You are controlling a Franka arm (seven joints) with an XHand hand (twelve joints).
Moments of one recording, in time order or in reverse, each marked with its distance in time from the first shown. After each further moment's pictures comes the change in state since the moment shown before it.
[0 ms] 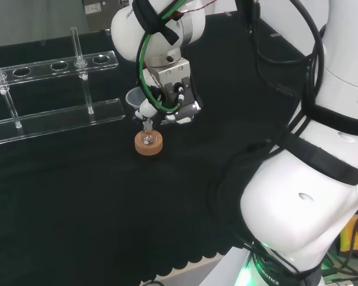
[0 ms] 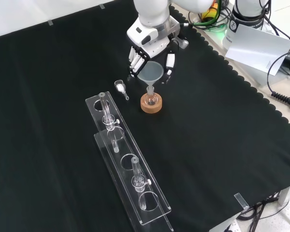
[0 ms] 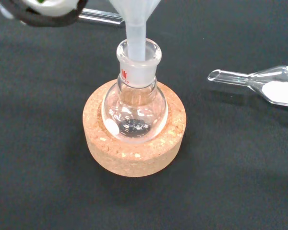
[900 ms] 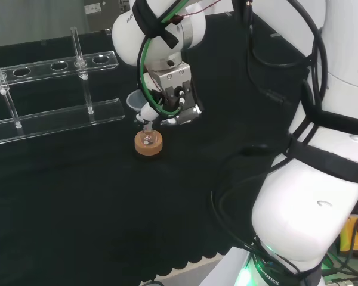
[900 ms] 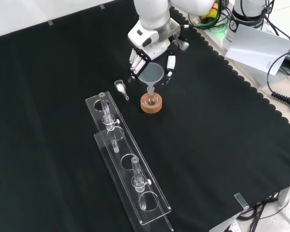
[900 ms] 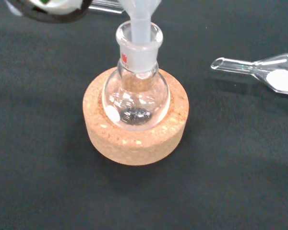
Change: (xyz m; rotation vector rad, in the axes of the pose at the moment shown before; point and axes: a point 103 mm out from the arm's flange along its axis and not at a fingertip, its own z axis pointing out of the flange) arm -0.001 -0.001 0.010 0.010 0.005 0.000
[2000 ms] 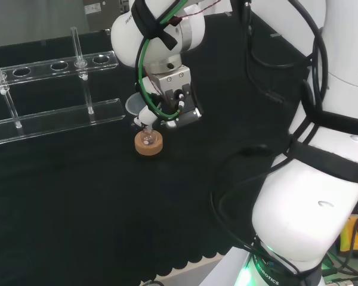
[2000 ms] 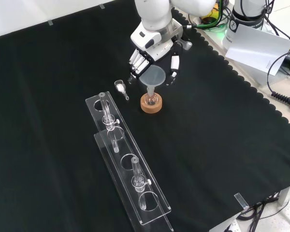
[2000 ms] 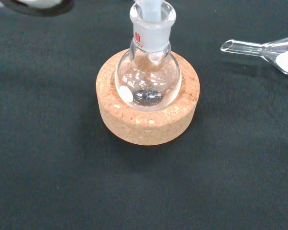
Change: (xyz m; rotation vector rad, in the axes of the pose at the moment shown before) arm 0.007 -0.009 0.003 0.032 0.010 -0.011
